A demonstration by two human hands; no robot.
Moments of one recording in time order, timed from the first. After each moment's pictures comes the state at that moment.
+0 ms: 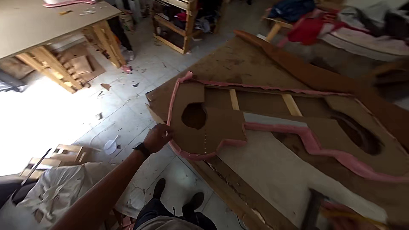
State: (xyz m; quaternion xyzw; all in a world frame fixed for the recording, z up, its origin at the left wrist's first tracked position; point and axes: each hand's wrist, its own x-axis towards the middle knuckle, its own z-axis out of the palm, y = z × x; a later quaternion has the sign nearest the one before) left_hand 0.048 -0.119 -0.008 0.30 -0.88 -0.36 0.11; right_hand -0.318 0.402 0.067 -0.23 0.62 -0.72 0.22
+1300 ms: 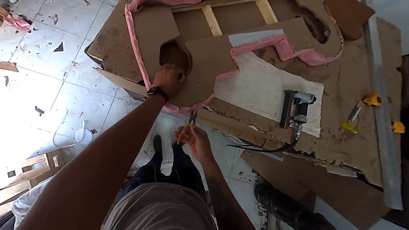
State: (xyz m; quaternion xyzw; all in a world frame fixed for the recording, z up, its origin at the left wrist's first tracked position) left_hand -0.080 -0.153 -0.058 0.16 -0.96 -0.22 0.04; right_hand 0.006 0.126 -0.075 -0.04 0.53 -0.72 0.44
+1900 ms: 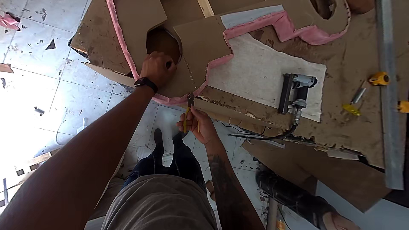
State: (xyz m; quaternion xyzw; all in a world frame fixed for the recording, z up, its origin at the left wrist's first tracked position) left_hand -0.082 -0.147 -0.056 0.16 -0.96 -0.21 0.04; right_hand -0.041 0.145 -0.054 0.01 0.48 -0.71 0.51
